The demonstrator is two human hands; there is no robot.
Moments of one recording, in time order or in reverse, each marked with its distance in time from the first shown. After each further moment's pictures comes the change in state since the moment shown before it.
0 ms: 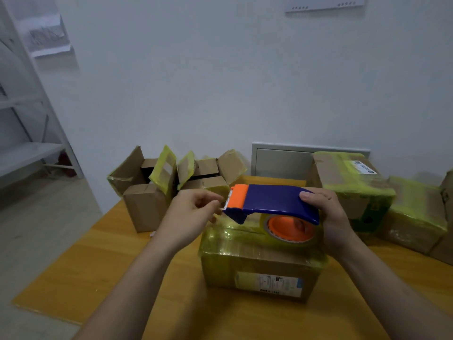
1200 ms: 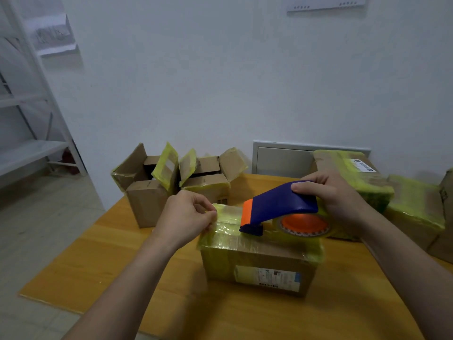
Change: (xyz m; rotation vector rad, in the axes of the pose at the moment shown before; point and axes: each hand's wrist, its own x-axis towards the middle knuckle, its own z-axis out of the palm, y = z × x) left_hand -0.012 0.001 -0.003 0.244 0.048 -0.085; right_hand 0.021 -0.033 -0.020 -0.405 -0.224 0.083
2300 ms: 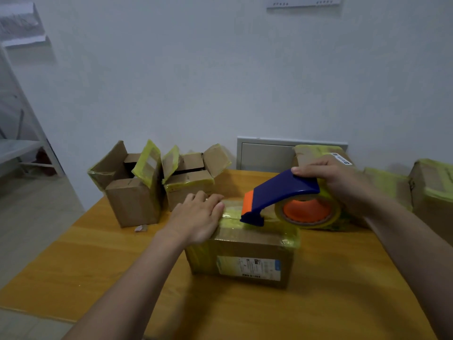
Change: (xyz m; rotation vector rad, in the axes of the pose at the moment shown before) left_hand 0.020 0.007 0.049 0.523 -0.307 0.162; right_hand -0.011 -0.011 -0.033 -0.048 0.098 0.151
